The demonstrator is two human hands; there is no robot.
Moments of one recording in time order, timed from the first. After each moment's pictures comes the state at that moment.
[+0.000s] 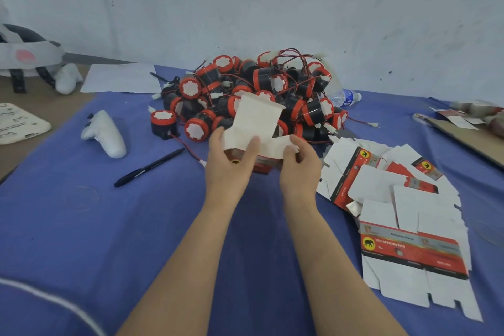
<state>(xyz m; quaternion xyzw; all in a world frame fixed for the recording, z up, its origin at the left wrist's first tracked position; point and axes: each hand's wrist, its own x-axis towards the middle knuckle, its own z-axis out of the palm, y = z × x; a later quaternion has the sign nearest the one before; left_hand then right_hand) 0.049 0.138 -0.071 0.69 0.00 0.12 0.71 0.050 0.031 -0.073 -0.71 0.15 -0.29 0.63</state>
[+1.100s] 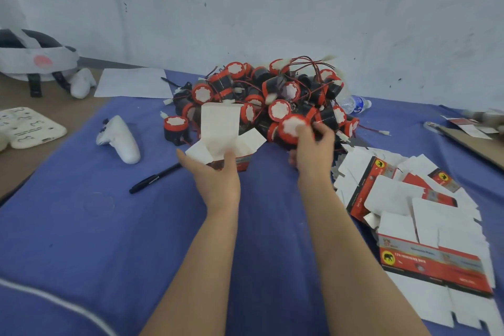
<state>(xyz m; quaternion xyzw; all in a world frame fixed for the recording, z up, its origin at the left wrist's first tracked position) 0.065 0.155 -0.081 0.59 0.16 0.20 0.76 0.074 0.035 -0.035 -0.63 0.15 -0.27 0.71</state>
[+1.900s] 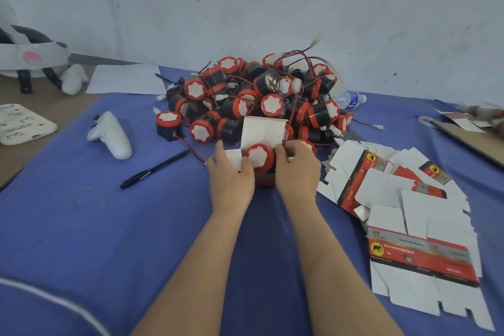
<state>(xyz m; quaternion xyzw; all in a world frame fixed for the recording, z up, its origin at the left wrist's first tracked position) 0.052 0.138 -0.080 0.80 0.07 0.11 0.58 0.058 0.035 -0.071 -0.85 0.13 -0.29 0.41</state>
